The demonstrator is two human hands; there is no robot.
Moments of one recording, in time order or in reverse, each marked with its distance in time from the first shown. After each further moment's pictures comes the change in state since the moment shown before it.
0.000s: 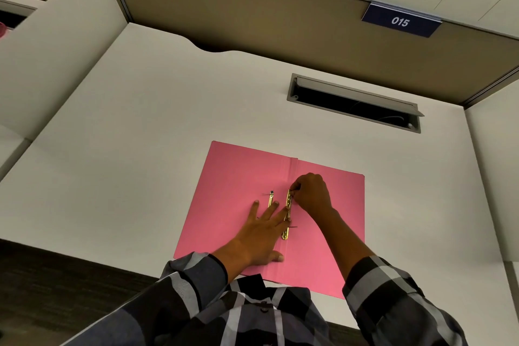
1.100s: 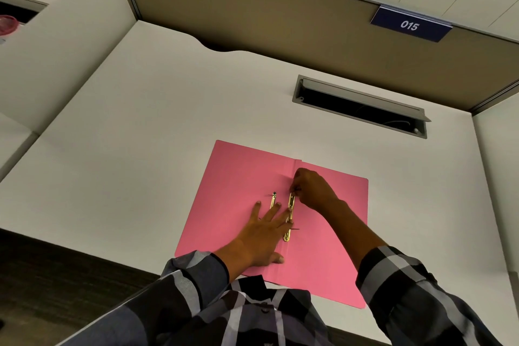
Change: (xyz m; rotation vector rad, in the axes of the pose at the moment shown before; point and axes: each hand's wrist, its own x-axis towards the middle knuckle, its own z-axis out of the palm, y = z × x) left_hand 0.000 0.001 0.000 0.023 -0.013 -0.006; right_hand 0.019 0.005 -0.012 -0.273 -0.165 -0.361
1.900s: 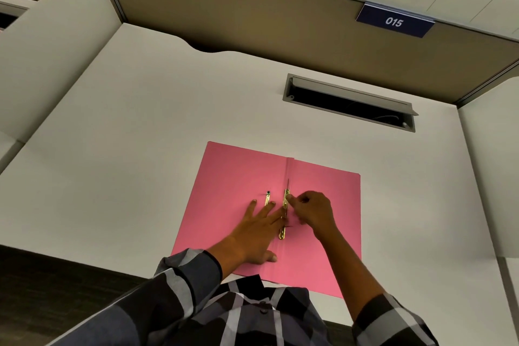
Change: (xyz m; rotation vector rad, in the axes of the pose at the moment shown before) left_hand -0.001 -0.007 -0.008 -0.045 0.012 0.036; right_hand -0.057 -0.016 0.027 0.617 0.201 0.598
